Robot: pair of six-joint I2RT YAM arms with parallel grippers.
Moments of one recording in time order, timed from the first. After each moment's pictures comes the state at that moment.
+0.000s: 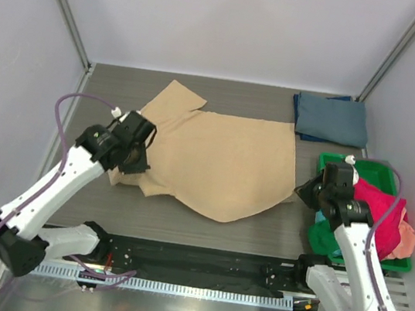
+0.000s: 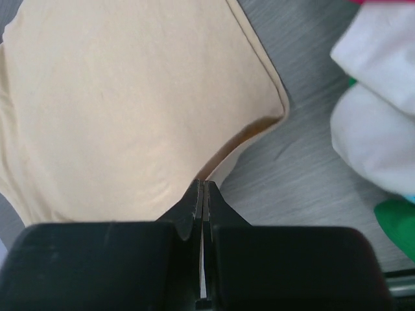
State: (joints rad) left arm -0.60 1.10 1.19 -1.19 -0.27 -0.78; right arm 0.08 0.77 0.74 -0.80 0.02 0.81
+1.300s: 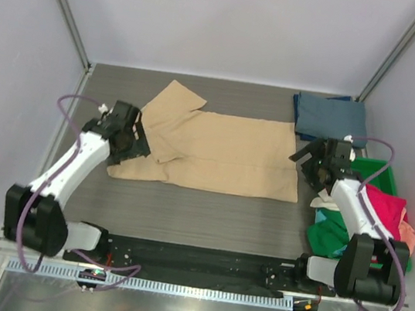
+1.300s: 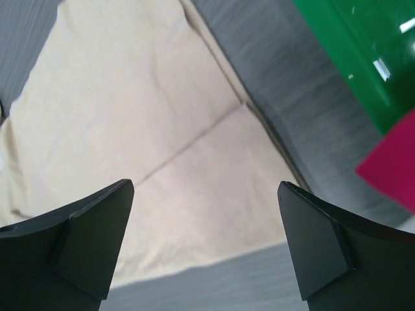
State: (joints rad) left arm -0.22 1.38 1.13 -0.89 -0.19 -0.61; right arm -0.05 1.31 0.85 -0.38 -0.03 0.76
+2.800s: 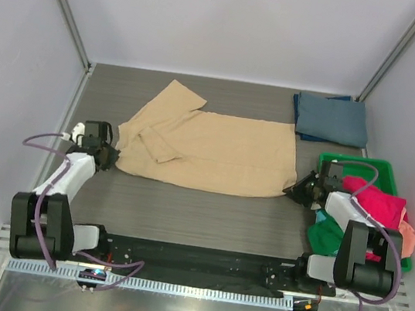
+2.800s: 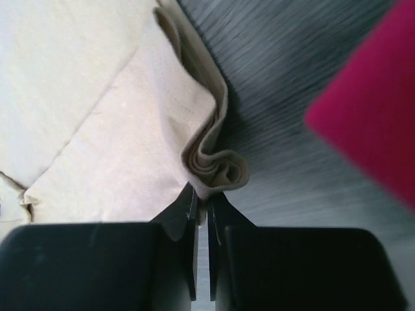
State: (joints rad) left arm 0.09 1.26 0.66 -0.36 -0.18 -0.91; right arm -0.11 1.32 0.55 -0.22 -0.26 0.75
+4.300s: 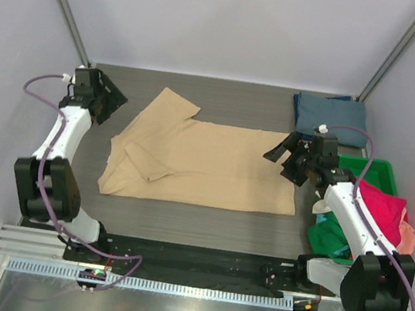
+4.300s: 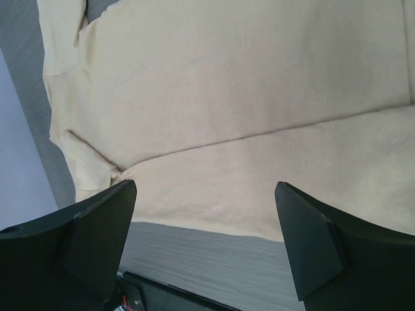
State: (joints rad) left arm 0.14 1.46 1.18 -0.44 0.00 -0.74; right arm 0.14 1.15 0.84 -0.45 -0.24 0.75
